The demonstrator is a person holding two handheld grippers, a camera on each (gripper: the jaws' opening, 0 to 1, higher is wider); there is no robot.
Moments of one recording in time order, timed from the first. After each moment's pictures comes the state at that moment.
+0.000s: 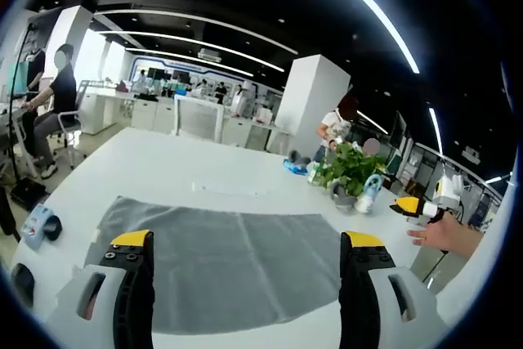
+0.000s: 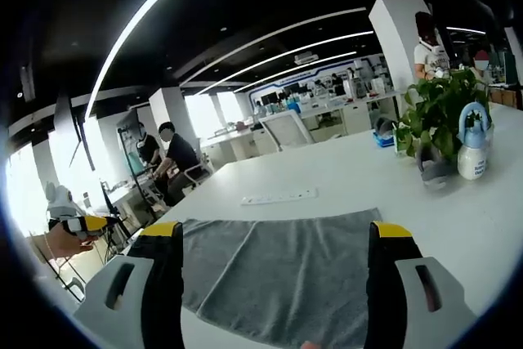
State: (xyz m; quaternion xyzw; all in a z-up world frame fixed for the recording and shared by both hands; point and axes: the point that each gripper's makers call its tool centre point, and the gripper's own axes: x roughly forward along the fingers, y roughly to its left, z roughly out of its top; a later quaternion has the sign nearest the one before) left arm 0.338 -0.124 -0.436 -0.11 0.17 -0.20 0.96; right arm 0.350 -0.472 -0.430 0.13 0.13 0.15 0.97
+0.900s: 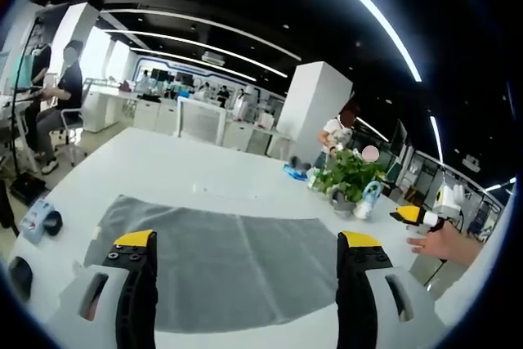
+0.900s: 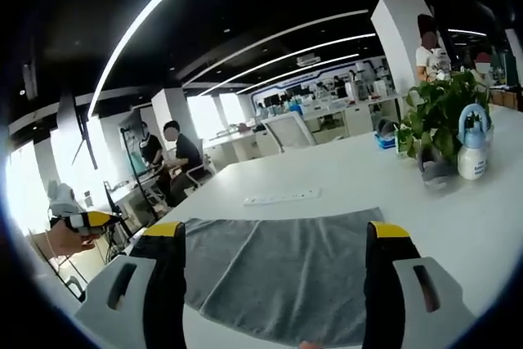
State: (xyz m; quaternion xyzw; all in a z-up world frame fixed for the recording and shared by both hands) left arm 0.333 -0.117 -0.433 -0.12 0.16 -0.19 0.96; right arm 0.338 -0.467 -0.429 0.13 0.12 0.16 0.97
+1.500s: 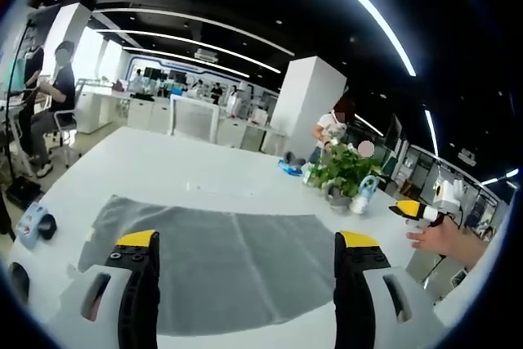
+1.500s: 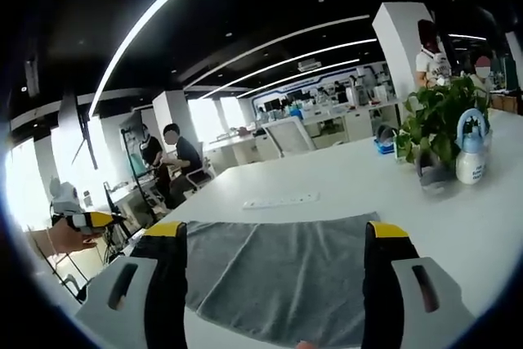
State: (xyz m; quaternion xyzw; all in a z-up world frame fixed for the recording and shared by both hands) left arm 0.339 -0.129 -0.436 -0.11 0.16 -0.21 0.96; right arm 0.336 -0.475 -0.426 0.13 0.11 0.15 0.97
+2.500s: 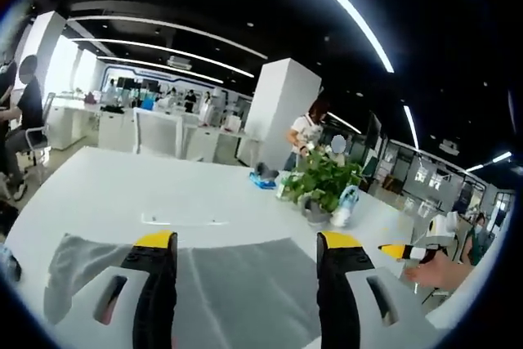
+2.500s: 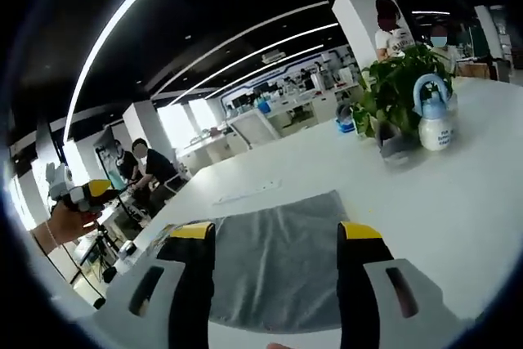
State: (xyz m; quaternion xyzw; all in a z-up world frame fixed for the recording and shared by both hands) left arm 0.409 -0.239 -0.383 -0.09 0.13 -0.28 0.95; right arm 0.326 -0.546 -0.466 0.19 0.15 0.08 0.97
